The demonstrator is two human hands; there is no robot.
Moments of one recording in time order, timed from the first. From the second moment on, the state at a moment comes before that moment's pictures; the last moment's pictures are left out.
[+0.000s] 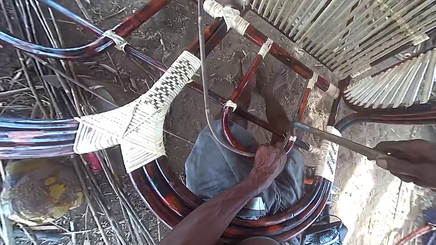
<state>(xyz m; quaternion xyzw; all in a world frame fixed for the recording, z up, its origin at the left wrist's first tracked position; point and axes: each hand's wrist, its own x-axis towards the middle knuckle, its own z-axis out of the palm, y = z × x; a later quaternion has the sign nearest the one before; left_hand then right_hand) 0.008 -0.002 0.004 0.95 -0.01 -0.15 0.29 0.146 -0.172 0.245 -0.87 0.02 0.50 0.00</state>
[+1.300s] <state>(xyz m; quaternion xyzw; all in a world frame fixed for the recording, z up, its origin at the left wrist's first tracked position) 0.012 -0.002 0.006 0.95 -0.01 -0.16 0.28 0.168 -0.111 0.260 -0.94 -0.23 0.25 -0.05</state>
